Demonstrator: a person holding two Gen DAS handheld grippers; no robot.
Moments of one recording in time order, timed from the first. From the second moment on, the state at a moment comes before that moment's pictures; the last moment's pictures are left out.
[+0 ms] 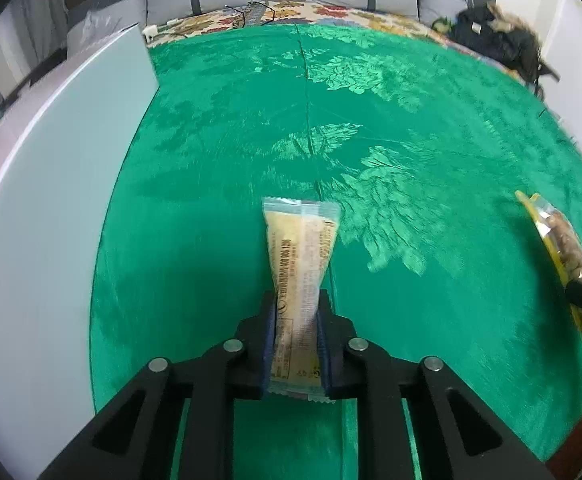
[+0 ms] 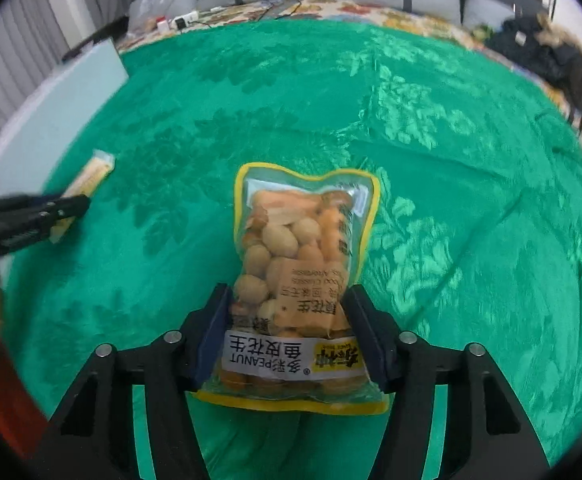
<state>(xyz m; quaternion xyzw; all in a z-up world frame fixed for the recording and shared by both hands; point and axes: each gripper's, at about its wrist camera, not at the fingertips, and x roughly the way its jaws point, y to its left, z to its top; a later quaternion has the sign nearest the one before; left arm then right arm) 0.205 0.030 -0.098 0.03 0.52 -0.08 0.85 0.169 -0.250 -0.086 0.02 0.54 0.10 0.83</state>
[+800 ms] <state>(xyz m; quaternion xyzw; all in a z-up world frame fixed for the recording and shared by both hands) 0.098 0.295 0.048 -0.18 0.38 0.01 0.91 0.159 0.030 0.064 0.08 0.45 0.36 0.81</state>
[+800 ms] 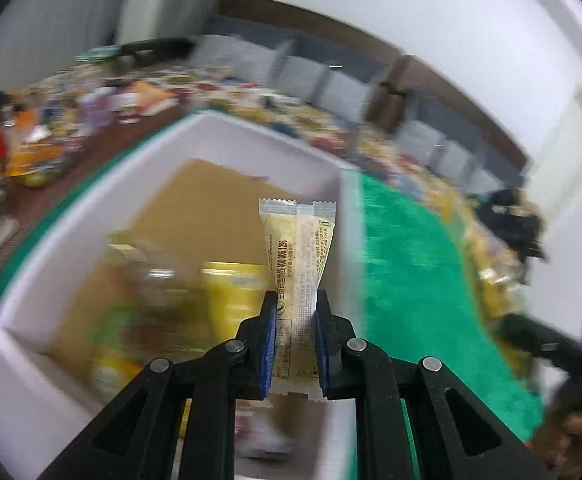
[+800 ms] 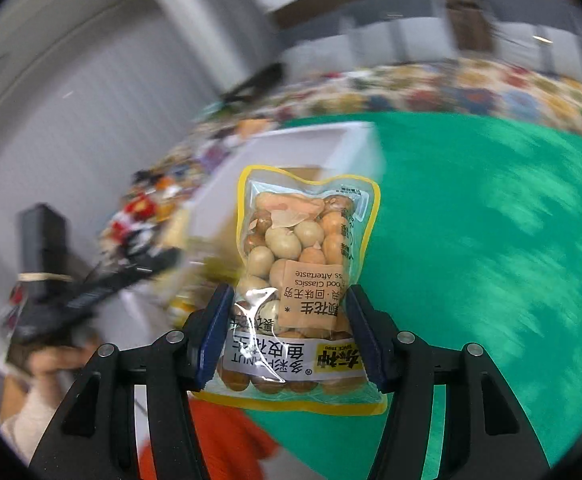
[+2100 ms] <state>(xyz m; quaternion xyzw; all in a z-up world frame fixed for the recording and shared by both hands) 0.014 0.321 0.070 -0.06 0.33 0.25 0.91 0.115 0.128 0.051 -0.13 0.42 0.31 0.84</state>
